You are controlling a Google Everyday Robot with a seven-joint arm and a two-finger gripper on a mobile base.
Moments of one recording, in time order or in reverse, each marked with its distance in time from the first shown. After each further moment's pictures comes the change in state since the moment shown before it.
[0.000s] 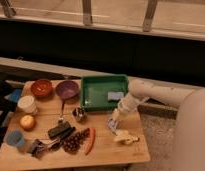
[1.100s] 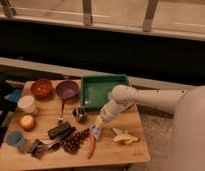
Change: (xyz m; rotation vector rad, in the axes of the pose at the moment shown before) arm 0.036 0.098 0.047 -0.087 0.051 -0.163
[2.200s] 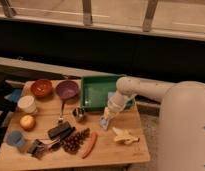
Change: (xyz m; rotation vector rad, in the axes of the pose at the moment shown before) arm -0.048 -0.042 -0.019 0.074 0.004 0.028
